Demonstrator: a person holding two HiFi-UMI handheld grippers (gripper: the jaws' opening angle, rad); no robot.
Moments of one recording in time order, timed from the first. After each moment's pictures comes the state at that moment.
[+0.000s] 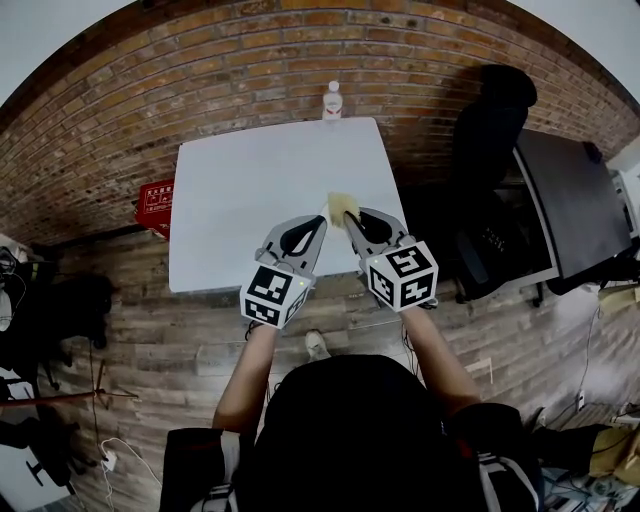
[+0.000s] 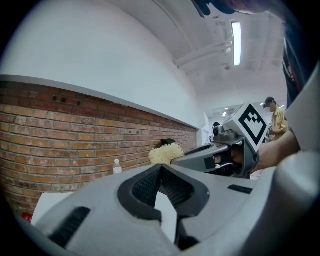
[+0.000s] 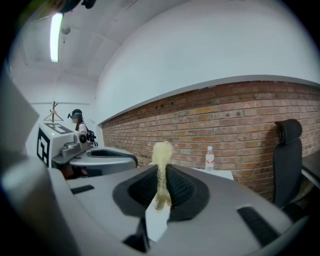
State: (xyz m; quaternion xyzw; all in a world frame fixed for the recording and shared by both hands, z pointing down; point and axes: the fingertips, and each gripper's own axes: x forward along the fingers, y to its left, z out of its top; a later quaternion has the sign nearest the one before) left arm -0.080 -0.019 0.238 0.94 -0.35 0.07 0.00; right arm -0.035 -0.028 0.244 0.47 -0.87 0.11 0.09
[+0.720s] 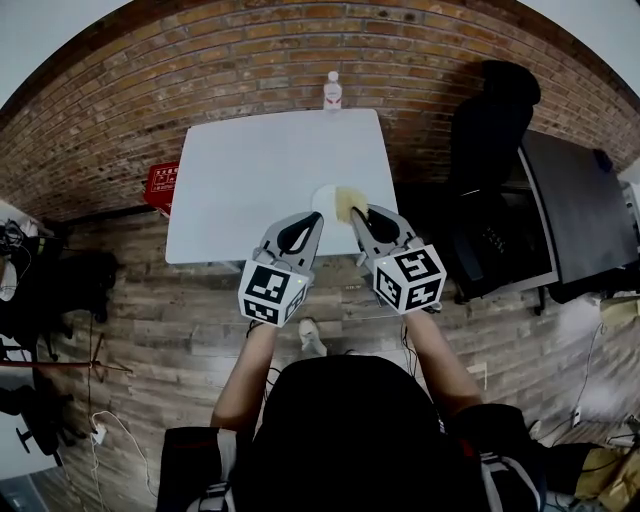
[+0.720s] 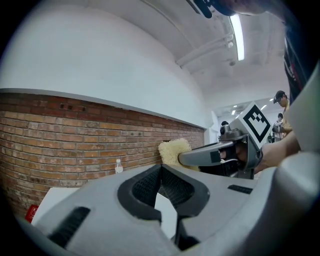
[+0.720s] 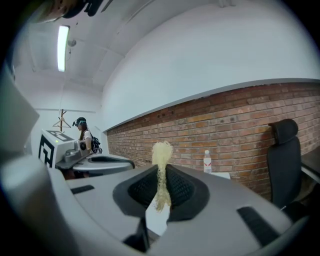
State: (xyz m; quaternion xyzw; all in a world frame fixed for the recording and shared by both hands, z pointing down) left arm -0.045 0.033 0.233 0.91 -0.40 0.06 0.00; right arm 0.019 0.025 0.228 0.45 -0.88 0.09 0.05
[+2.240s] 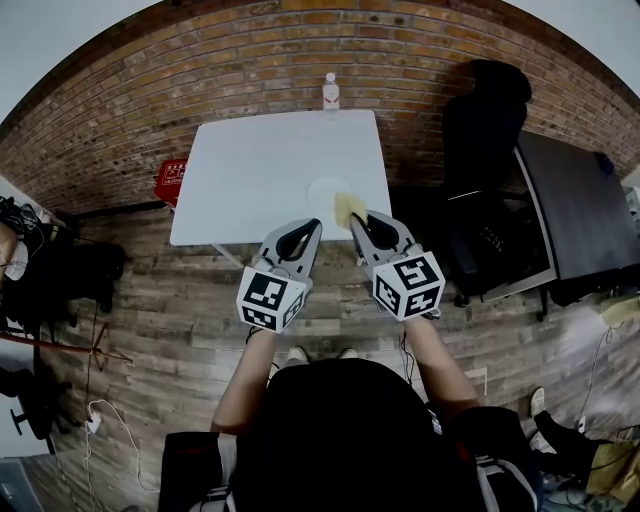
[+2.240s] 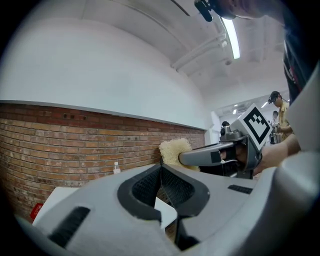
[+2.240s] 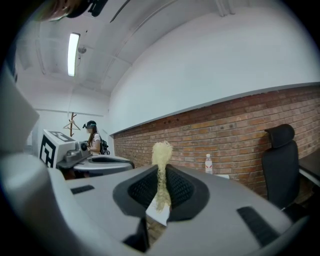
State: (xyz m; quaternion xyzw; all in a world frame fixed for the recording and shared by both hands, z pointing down) left arm -0.015 0.121 0.219 0.91 -0.42 0.05 -0.02; right arm 0.050 0.111 0.214 0.43 -0.90 0.07 0.02
